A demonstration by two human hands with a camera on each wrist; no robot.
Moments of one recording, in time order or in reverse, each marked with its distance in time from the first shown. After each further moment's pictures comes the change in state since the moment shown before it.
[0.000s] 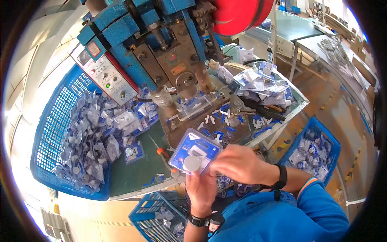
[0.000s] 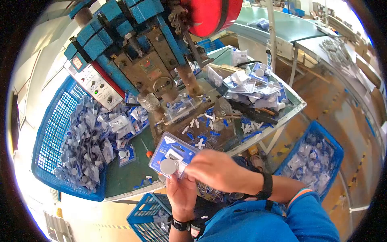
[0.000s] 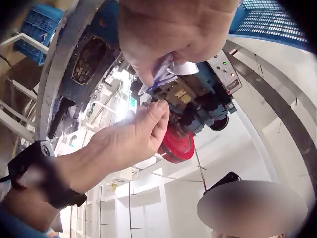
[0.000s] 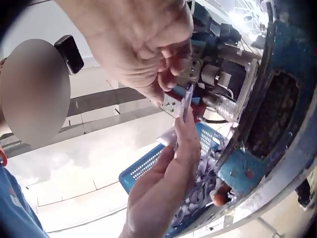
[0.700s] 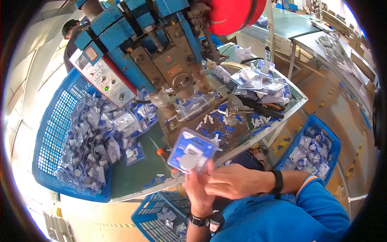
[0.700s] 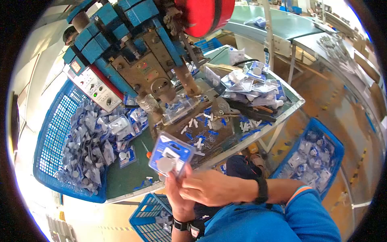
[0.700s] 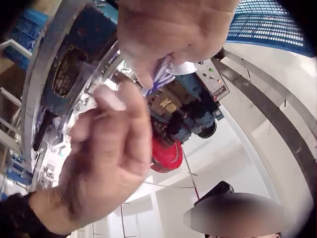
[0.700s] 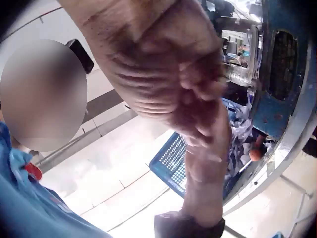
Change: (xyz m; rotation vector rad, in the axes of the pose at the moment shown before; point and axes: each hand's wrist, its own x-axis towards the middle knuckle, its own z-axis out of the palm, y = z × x) left_hand -0.004 0.004 -0.004 0.063 0.108 -0.020; right_hand -0.007 -0.029 0.010 0.158 -0.280 0.046
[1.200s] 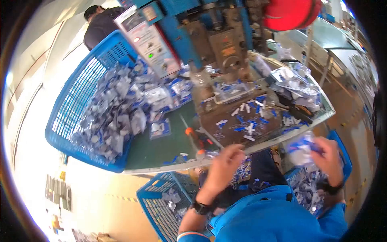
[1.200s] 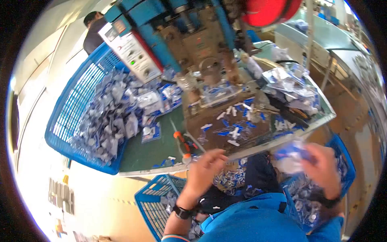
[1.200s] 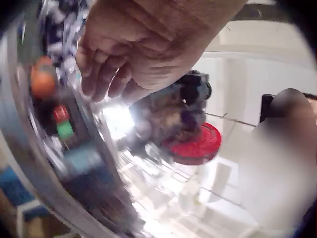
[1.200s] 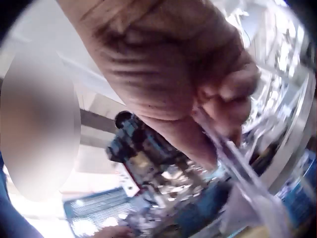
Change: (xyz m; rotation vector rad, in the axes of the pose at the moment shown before) left_hand 0.015 0.034 -0.001 1.335 -0.242 -0.101; right_hand -0.120 -0.006 -0.124 -0.227 0.207 0.812
